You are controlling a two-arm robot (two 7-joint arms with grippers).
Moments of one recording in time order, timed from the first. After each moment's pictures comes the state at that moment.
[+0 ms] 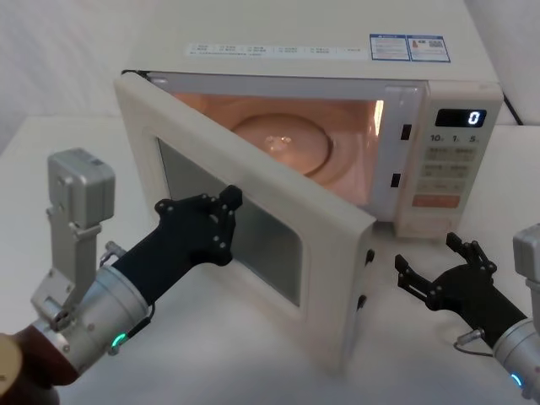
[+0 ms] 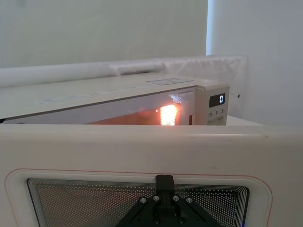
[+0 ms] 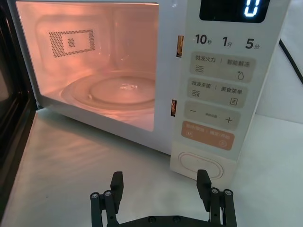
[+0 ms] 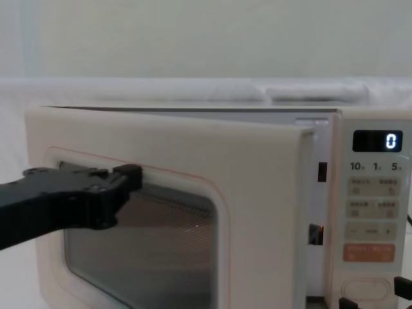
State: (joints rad) left arm 0.10 0.49 0.21 -1.98 -0.43 0.09 -0.29; right arm -0.09 0.26 -0.19 -1.66 0.17 0.00 0.27
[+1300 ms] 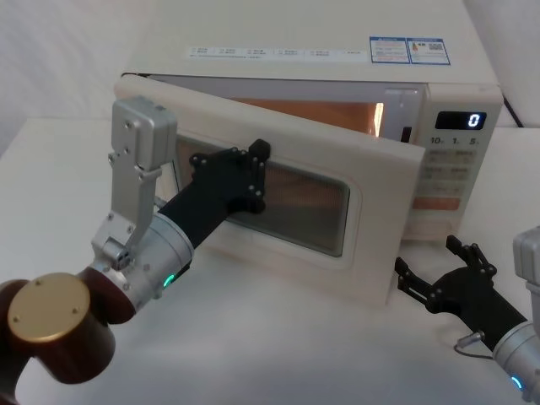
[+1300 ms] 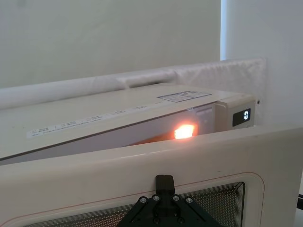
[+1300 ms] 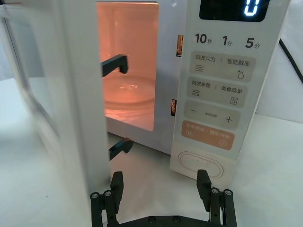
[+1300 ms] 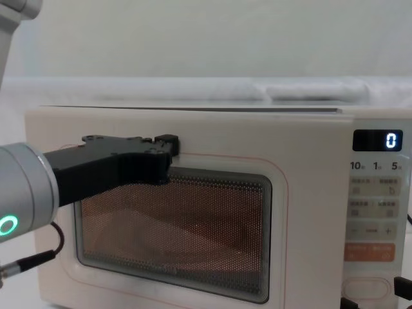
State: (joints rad) left arm -0.10 0.36 0.29 -1.85 -0.31 0.15 -0.25; right arm -0.09 0.26 -0.19 -1.66 0.17 0.00 0.27
